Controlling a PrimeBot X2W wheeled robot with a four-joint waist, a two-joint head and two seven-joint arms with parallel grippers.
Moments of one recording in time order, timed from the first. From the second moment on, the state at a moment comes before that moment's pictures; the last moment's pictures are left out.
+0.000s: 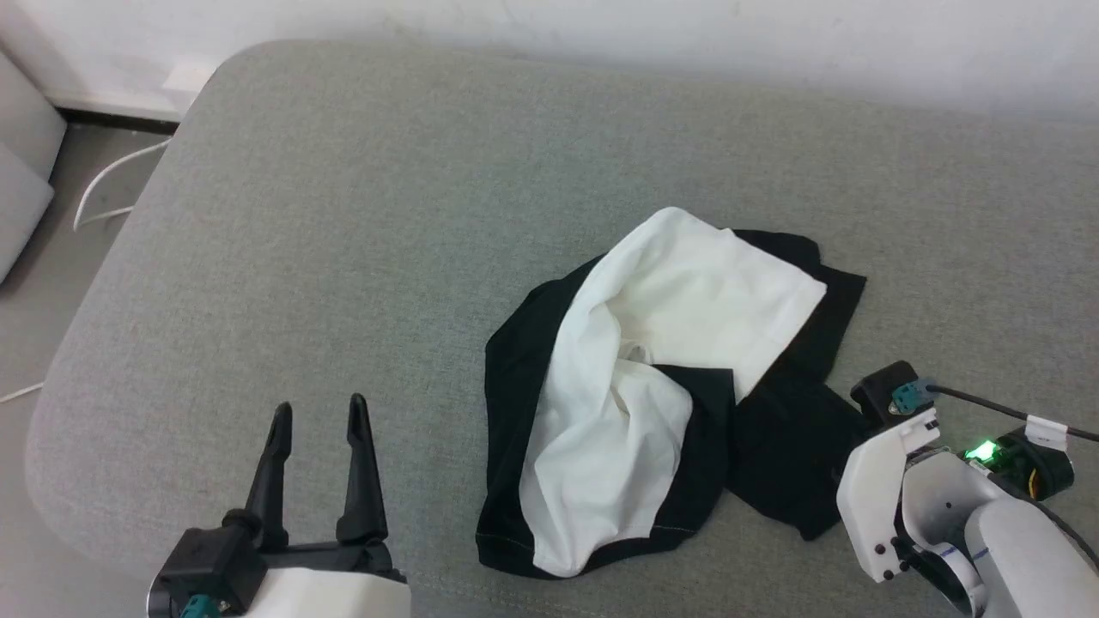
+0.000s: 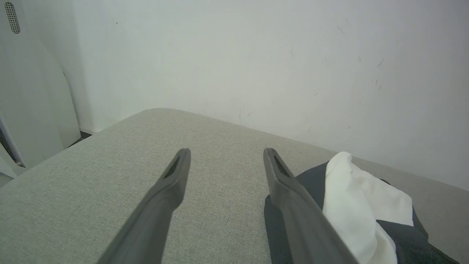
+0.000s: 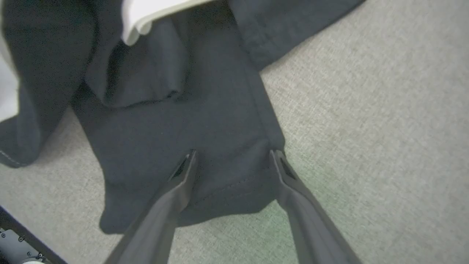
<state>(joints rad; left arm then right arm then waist) 0.13 0.05 -0.08 -0.15 -0.27 0.07 -0.26 -0.20 -0.33 0.27 0.20 0.21 0.13 0.59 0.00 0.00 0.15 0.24</state>
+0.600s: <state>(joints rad) 0.10 0.05 -0.09 -0.13 -0.30 0.07 -0.26 -0.37 -0.41 0.30 0.27 0.27 0.13 0.57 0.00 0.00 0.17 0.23</state>
